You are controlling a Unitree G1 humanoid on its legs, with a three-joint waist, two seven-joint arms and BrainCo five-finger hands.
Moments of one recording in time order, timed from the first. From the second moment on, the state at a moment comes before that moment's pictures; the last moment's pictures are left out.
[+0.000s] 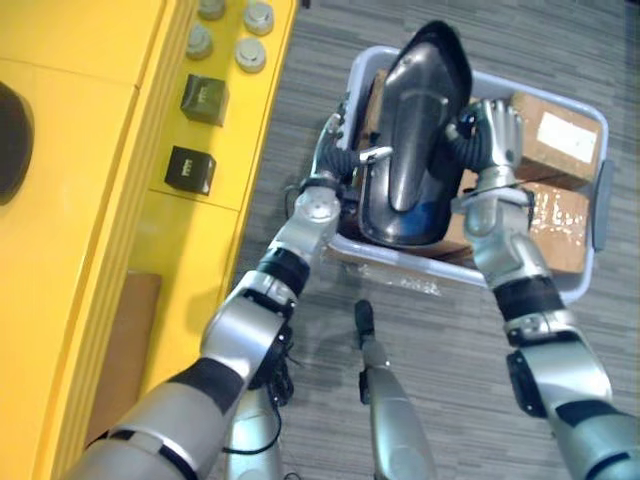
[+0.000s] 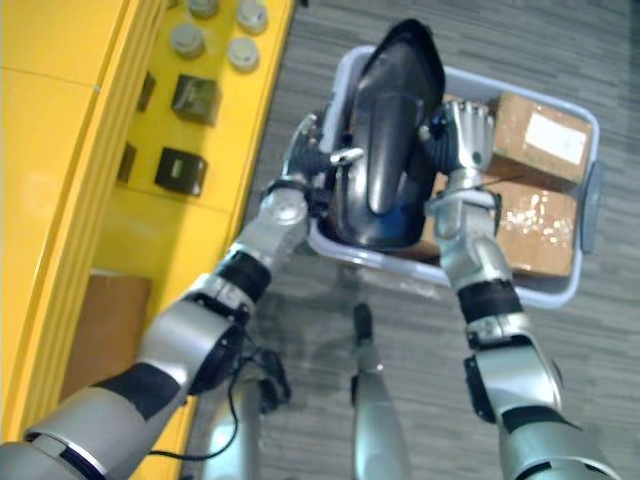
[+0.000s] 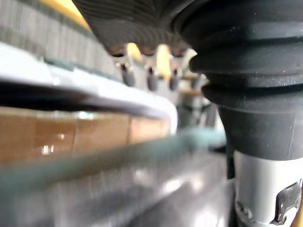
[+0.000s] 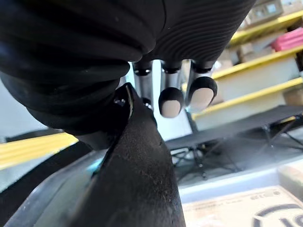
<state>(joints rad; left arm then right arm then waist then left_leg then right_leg) -1.28 -0.05 -0.18 1.07 -0.28 -0.09 0.26 -0.94 -0.44 0.15 0.55 -0.72 0.00 -0.45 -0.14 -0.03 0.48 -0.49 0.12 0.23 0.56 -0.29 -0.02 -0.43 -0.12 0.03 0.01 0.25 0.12</state>
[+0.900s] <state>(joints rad) -1.23 -0.02 -0.49 1.07 -0.66 -0.09 0.14 -0.79 -0.46 0.16 0.42 -0.72 0.00 -0.48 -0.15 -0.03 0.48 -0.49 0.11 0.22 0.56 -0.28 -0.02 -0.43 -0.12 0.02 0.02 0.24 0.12</state>
